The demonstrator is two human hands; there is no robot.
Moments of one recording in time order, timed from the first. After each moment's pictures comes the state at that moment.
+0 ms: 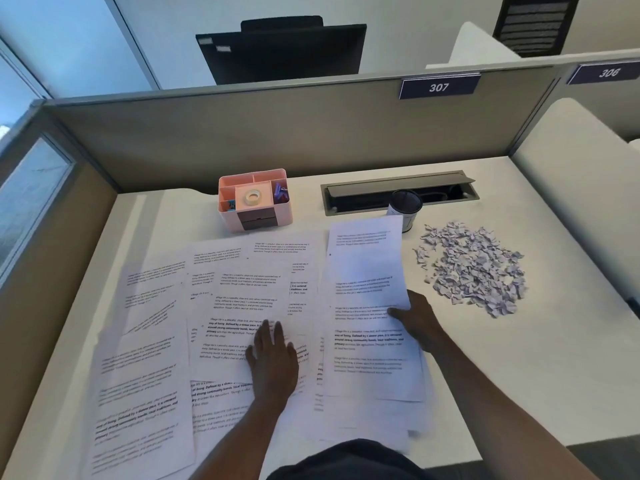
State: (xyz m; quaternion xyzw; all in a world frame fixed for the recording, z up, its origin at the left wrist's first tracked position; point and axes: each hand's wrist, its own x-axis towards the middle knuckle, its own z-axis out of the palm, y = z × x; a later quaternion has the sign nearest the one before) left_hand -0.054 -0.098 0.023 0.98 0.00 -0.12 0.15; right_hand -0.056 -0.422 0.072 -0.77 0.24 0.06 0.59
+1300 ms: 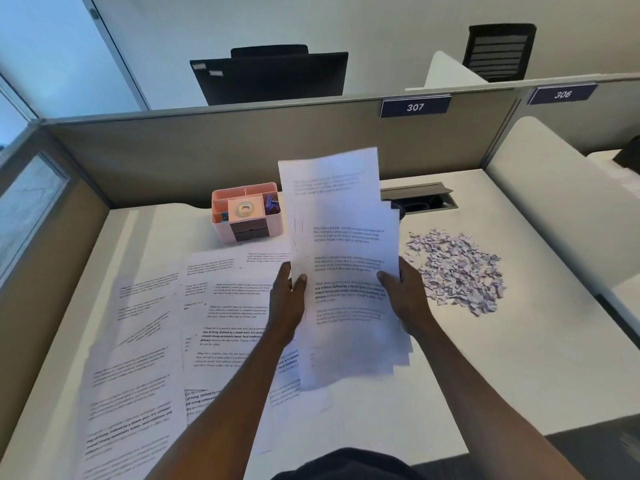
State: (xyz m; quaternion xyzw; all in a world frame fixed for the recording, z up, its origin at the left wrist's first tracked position) left_hand 0.019 -0.158 0.148 0.74 0.01 -0.11 0.66; right_hand -0.049 -0.383 0.172 -0.74 0.18 -0.11 0.64
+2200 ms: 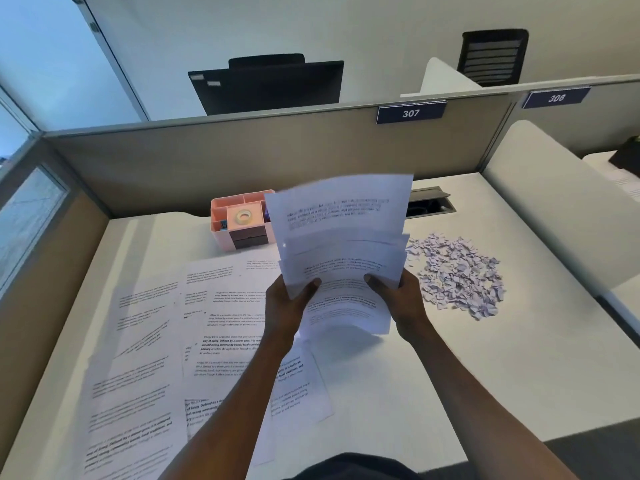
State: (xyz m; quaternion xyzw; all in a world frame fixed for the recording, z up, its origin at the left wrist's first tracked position) left_hand 0.015 -0.155 0.161 0.71 -0.01 -0.08 0.70; right_hand -0.046 -0.379 0.167 -0.64 0.19 -0.13 0.73
